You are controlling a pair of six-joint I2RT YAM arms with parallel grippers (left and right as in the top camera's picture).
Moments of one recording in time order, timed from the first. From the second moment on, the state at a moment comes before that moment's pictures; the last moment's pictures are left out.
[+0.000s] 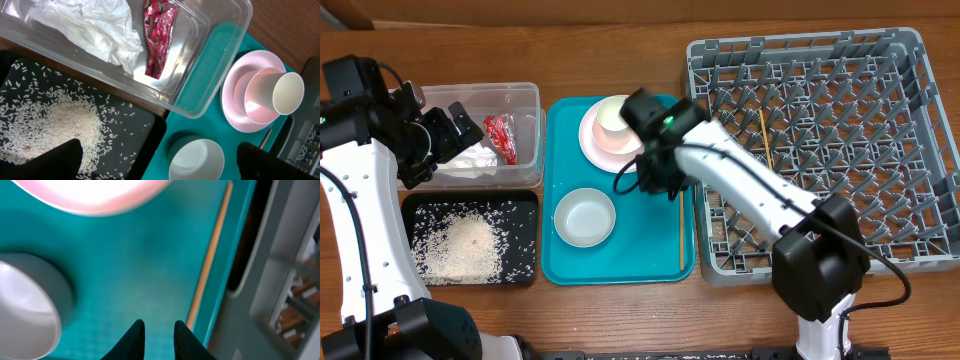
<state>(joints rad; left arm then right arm) 0.37 1.62 1.64 -1.26 0.25 -0.24 0.69 2.03 1.72 -1.20 0.02 0.56</state>
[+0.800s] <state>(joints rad) 0.37 1.62 1.64 -1.26 0.25 -0.24 0.73 2.03 1.40 -0.94 0.20 0.68</state>
